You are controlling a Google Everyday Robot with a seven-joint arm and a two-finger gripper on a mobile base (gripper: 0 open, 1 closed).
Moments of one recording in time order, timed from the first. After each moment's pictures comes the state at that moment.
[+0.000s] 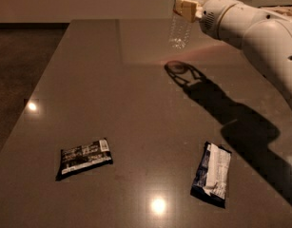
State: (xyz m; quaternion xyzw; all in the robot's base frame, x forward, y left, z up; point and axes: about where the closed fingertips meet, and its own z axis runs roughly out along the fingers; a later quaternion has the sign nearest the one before) arm 0.707 -0.136 1.031 -0.70 -0.14 -0.67 0.20
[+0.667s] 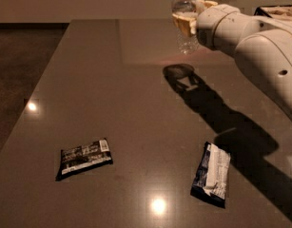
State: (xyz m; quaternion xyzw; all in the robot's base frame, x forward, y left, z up) arm 0.686 -0.130 1.014 -0.68 -0.26 -0.68 0.05
